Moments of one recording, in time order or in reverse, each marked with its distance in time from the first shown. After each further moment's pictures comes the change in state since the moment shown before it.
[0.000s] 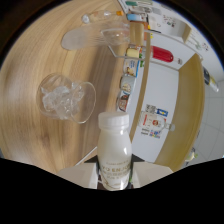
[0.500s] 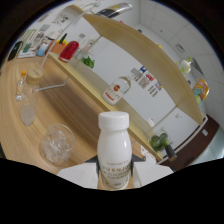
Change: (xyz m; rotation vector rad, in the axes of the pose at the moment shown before) arm -0.026 -0.001 -0.009 0.031 -0.136 1.020
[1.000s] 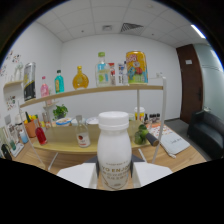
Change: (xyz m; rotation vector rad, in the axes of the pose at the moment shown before) arm 0.058 -0.056 -0.047 0.099 0.001 0.851
